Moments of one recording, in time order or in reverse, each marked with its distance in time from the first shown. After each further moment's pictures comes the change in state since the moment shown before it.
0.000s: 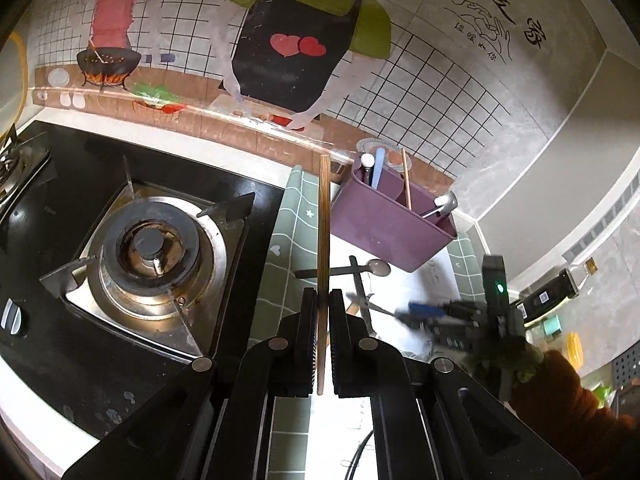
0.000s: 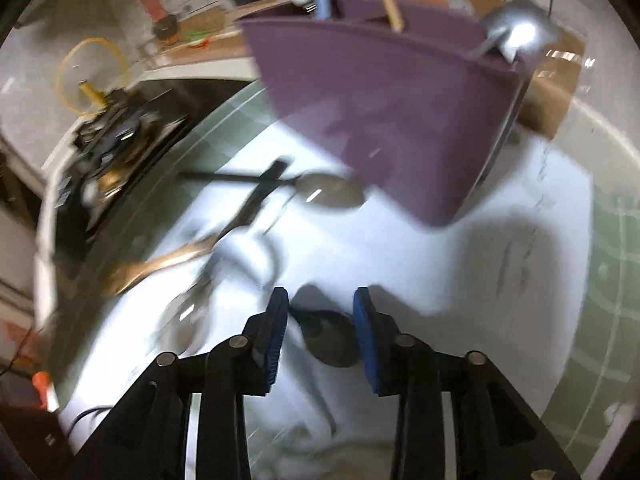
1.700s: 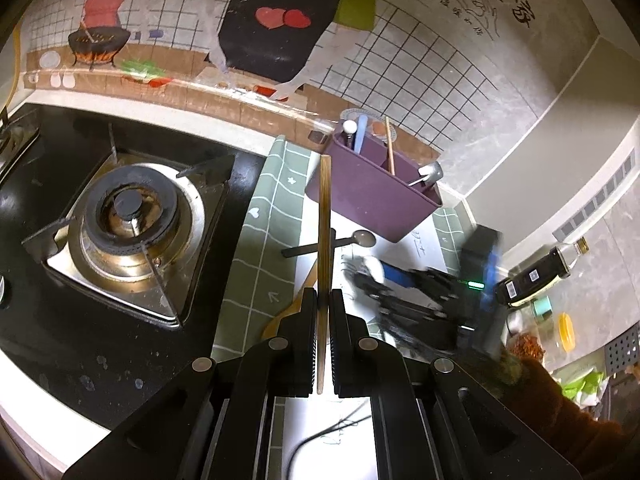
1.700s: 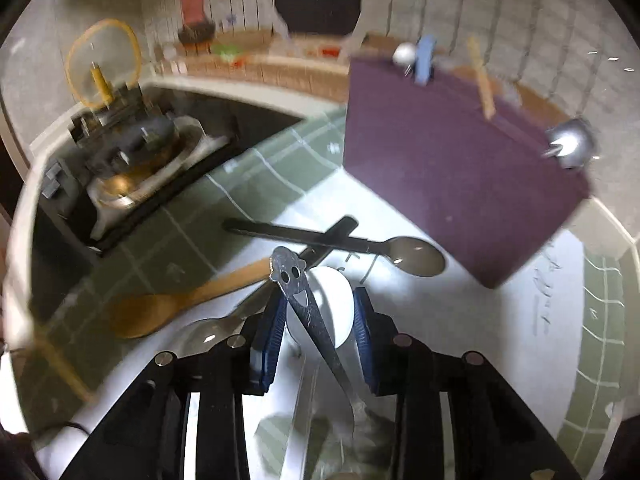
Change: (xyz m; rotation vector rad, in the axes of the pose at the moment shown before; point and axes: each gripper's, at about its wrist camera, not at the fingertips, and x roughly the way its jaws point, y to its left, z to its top) left arm 0.005 -0.016 -0.026 -0.003 0.059 -0.038; right arm -0.004 0.092 0.005 -0.107 -0.214 -0.190
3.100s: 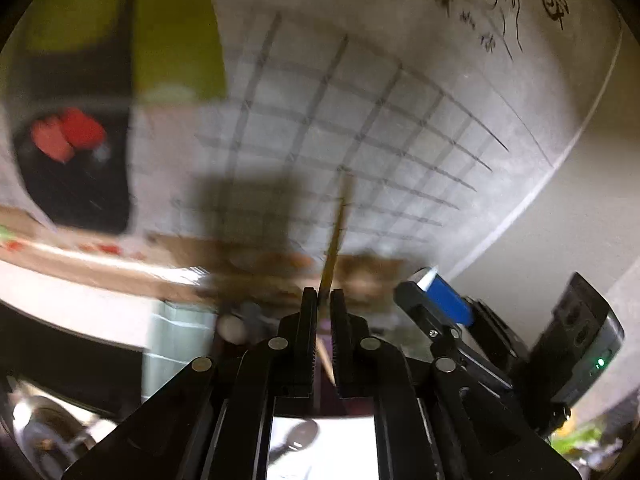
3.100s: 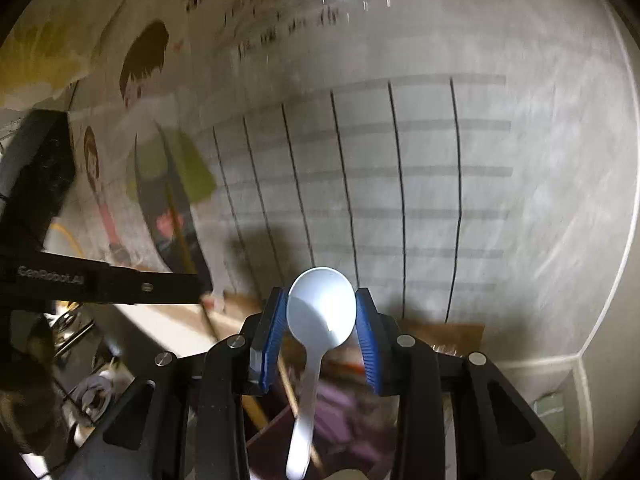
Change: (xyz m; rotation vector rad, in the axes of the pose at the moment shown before) left arm 0.163 -0.098 0.216 0.181 0.013 -0.149; right arm -0.057 -0.146 0.125 0.278 -0.493 -0.082
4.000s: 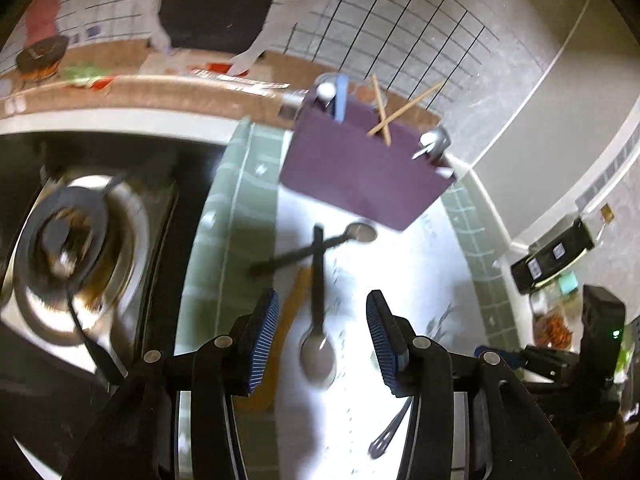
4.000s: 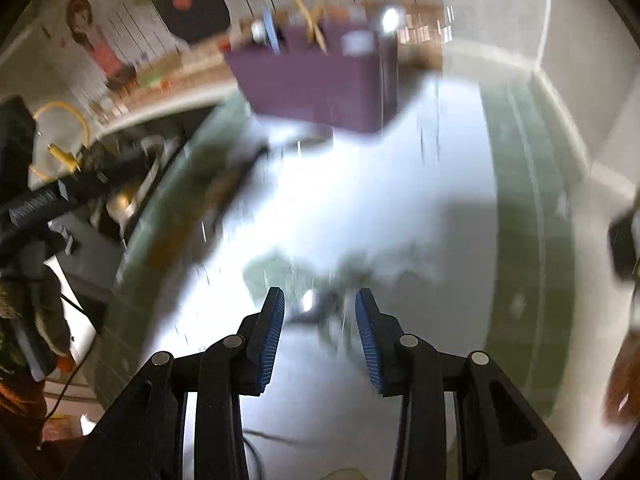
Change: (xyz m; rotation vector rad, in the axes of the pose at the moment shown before) left arm -0.087 0.035 -0.222 -0.063 0.059 0.145; right arm -0.129 0.043 -0.187 0.132 0.699 -0.063
